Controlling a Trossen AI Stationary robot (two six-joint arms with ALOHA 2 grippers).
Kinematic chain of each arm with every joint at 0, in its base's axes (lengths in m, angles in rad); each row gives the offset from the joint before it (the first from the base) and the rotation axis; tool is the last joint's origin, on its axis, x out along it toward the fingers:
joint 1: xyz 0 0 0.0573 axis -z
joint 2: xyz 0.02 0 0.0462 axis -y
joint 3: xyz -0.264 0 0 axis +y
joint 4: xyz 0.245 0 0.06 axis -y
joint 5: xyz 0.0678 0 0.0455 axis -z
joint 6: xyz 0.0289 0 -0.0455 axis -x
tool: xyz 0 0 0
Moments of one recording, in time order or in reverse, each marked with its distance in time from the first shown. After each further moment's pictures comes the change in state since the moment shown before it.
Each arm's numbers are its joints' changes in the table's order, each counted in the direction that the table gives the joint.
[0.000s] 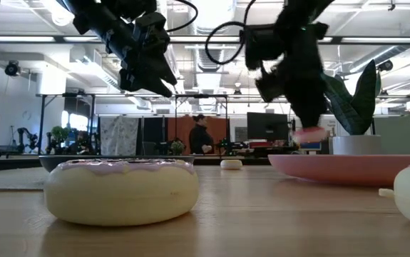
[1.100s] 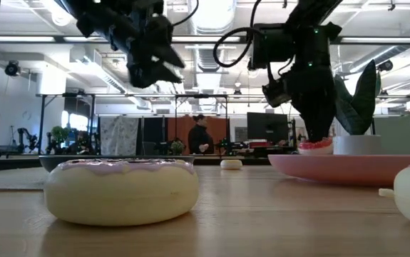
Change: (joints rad) left arm 0.001 -0.012 0.031 0.194 0.172 -0.038; right arm -0.059 0.031 0.062 0.063 0.112 -0.064
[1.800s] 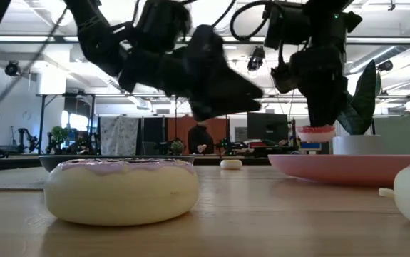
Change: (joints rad) left arm 0.232 -0.581 -0.063 0.815 -0.114 -0.168; right arm -0.056 0.140 0.100 0.098 -0.013 -0.131
